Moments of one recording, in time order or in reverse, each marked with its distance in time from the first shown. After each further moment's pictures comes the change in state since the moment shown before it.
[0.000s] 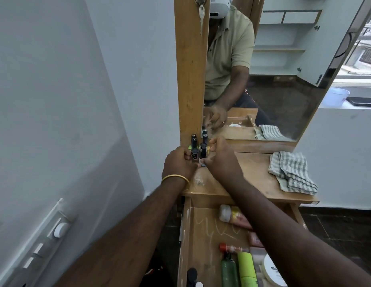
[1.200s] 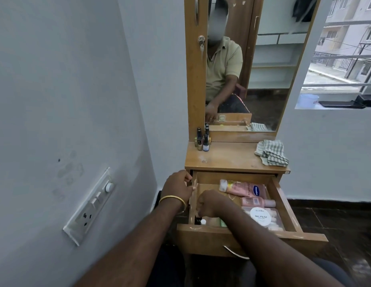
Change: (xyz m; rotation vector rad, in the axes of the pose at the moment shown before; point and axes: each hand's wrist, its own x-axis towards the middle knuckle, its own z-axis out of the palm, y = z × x) left_hand -0.179 -0.026 -0.062 0.153 -0.097 0.045; right_hand -0.185 -0.019 0.003 -0.468 -0.793 -0.030
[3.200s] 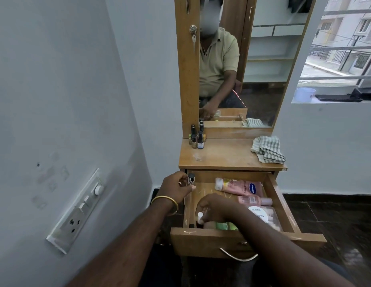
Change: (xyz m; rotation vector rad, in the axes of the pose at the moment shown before) left_hand 0.018 -0.012 0.016 -0.186 -0.092 0.022; right_hand -0.008 0.034 -0.003 0.133 -0.101 -0.119
